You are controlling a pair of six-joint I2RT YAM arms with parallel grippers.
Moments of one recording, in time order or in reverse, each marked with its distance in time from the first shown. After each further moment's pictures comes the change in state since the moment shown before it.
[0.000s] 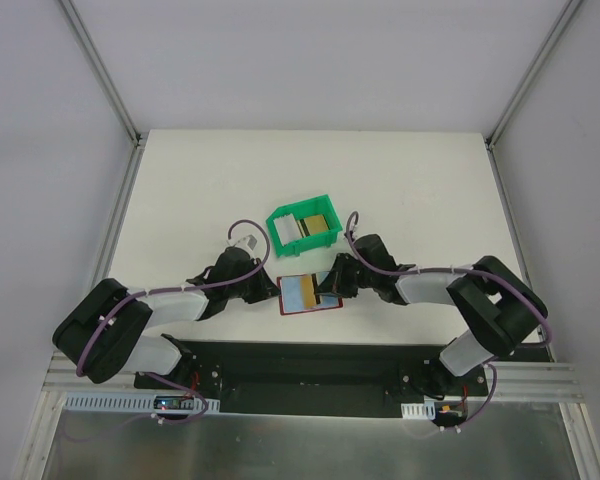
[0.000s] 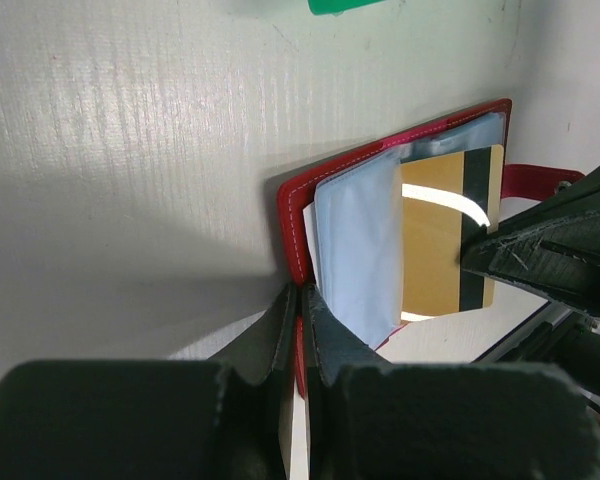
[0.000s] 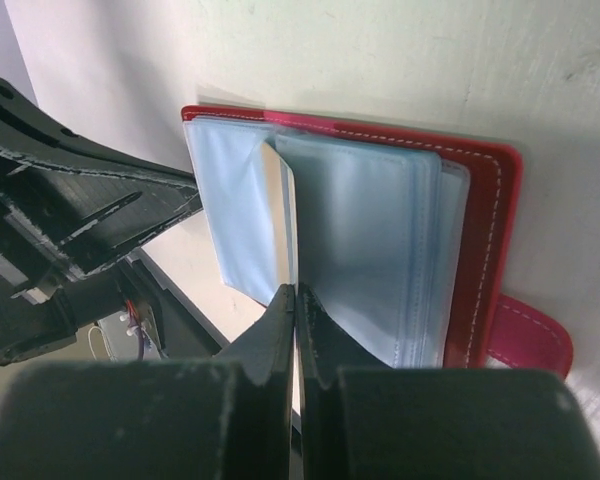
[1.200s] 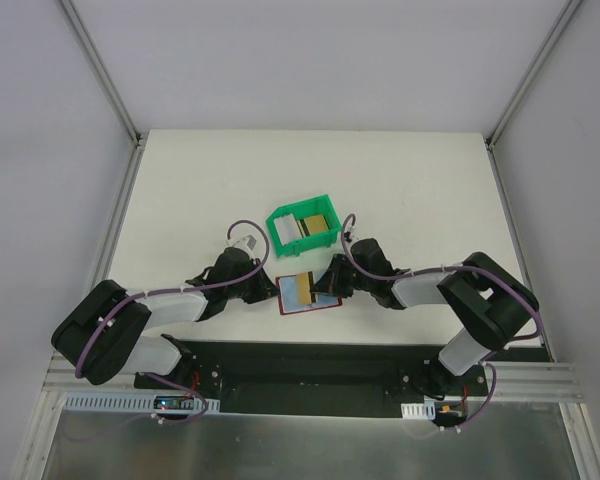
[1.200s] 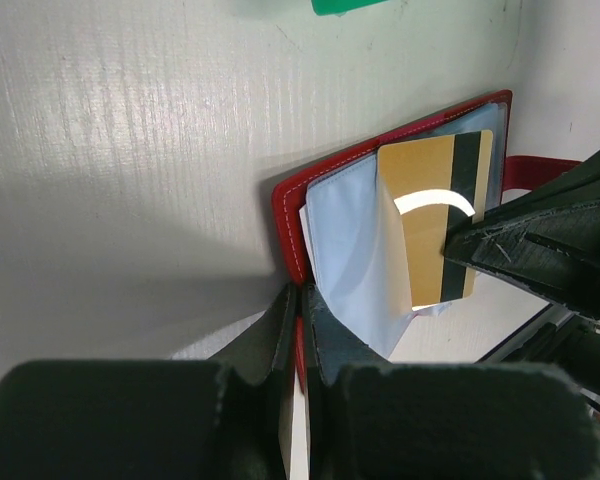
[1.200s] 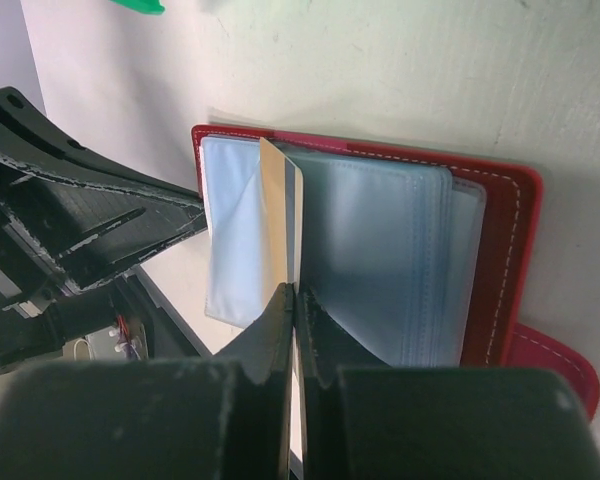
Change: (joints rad) left arm 0.000 -0.009 -0.006 0.002 0.001 0.006; right arm 0.029 0.058 -0.027 0.153 0.043 -0.002
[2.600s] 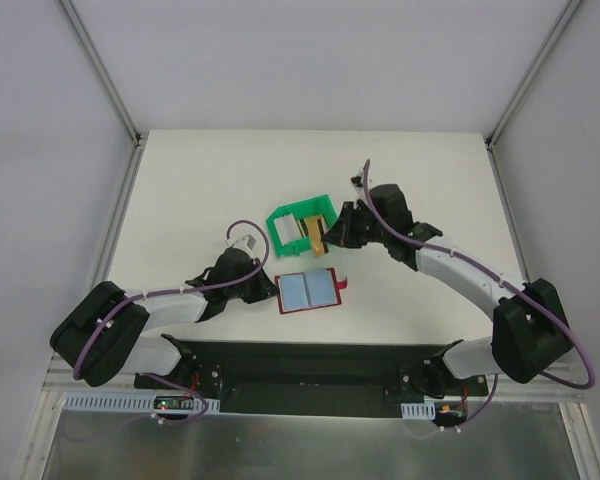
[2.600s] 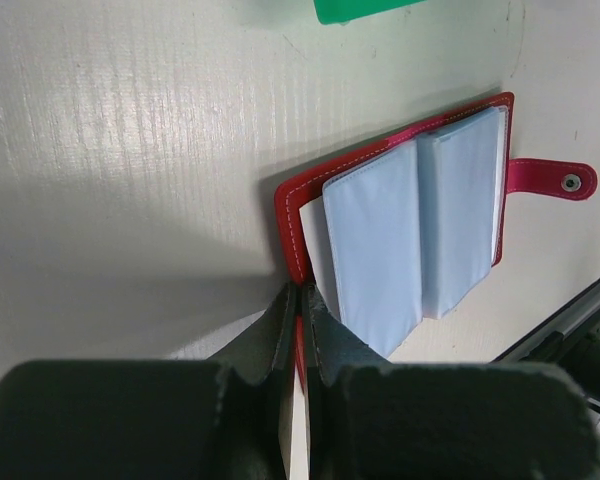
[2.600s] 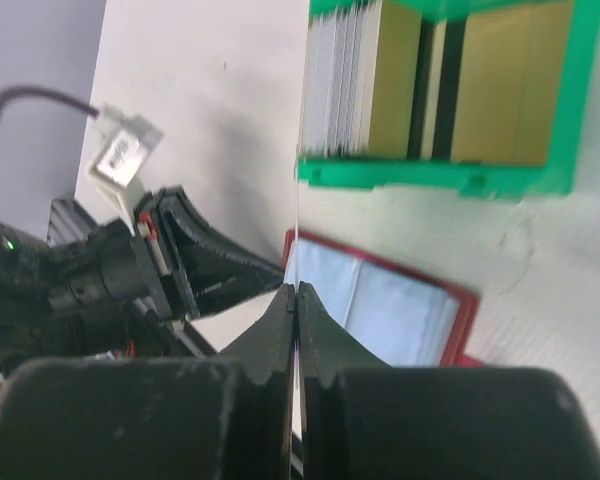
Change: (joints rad) left arm -0.008 -0.013 -0.001 -0.006 -0.028 0.002; right arm -0.159 -0.201 0.476 -0.601 0.009 -0.368
